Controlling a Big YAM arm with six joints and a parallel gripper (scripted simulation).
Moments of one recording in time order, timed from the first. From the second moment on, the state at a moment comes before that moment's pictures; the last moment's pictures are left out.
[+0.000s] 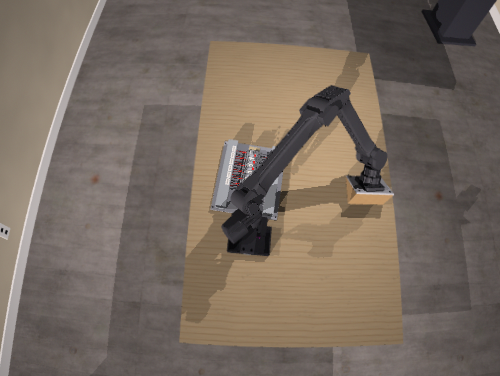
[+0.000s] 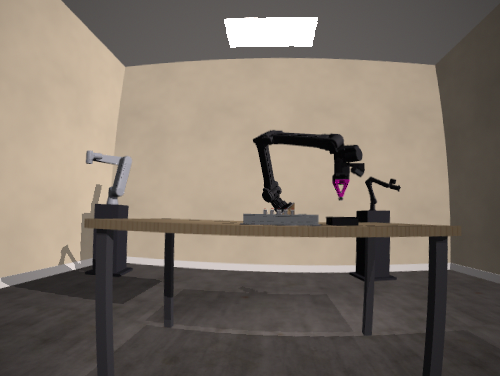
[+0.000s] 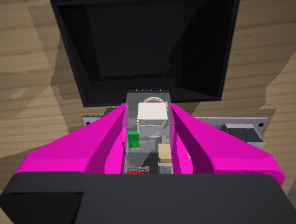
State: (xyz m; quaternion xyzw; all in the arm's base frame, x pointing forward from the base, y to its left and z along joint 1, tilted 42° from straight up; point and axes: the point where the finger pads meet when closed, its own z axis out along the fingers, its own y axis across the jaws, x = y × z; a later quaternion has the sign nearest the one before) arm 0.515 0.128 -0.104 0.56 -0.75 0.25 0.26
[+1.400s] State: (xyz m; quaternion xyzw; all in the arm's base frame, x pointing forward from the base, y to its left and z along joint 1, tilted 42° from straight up) arm 0.504 0.081 -0.159 0.56 -0.75 0.25 0.26
